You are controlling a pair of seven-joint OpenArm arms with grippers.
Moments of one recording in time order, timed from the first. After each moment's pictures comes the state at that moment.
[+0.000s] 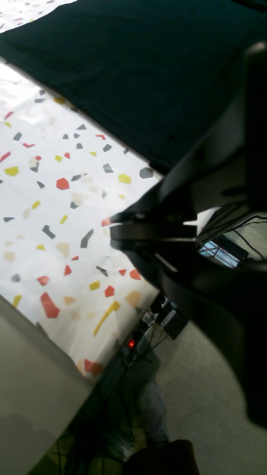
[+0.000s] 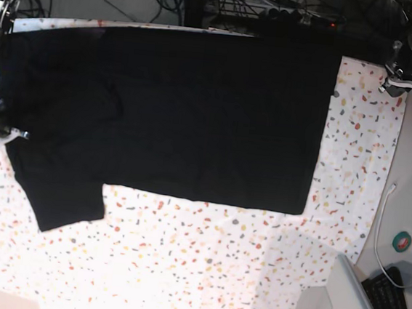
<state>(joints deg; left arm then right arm) 24.0 -5.3 -49.5 93.2 -35.7 -13.4 47.3 15.4 22.2 17.9 42.4 11.8 20.4 -37.0</state>
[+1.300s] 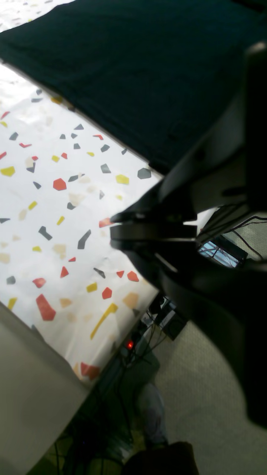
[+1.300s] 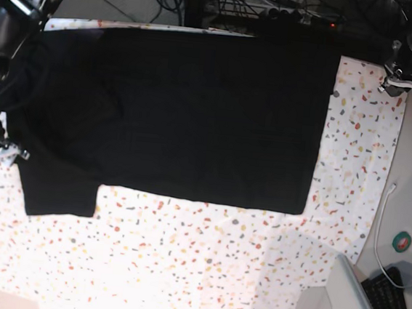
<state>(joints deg) 23.9 -5.4 -49.4 93.3 -35.6 -13.4 47.3 14.2 11.7 33.5 63.5 11.5 20.1 -51.3</state>
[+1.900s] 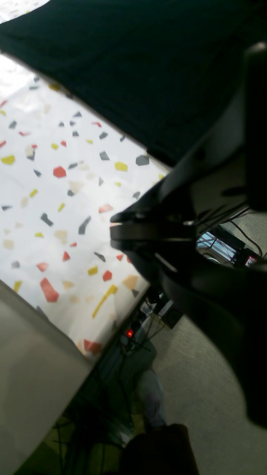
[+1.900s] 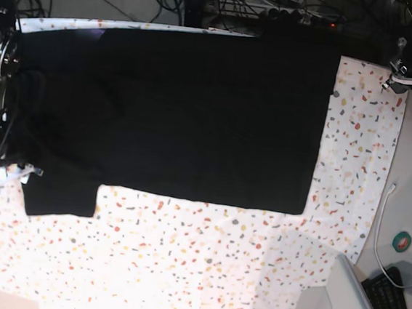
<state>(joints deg) 25.4 -6.9 -49.5 93.3 -35.7 -13.4 47.3 29.5 19.4 11.2 21.7 11.6 11.9 -21.0</state>
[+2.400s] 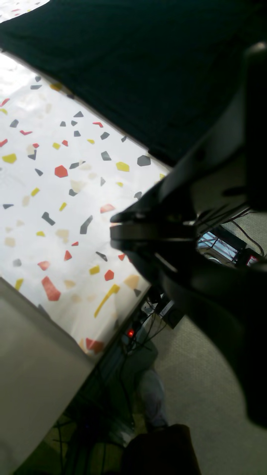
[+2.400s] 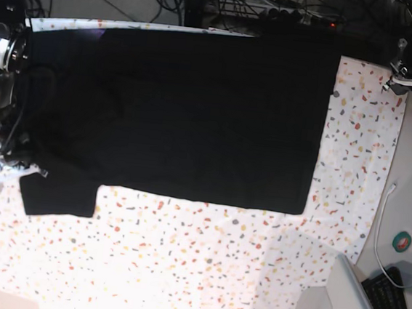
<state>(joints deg) 25.0 -7.0 -49.3 93.3 -35.7 -13.4 47.3 27.7 17.2 16.4 22.7 12.5 11.8 -19.0</state>
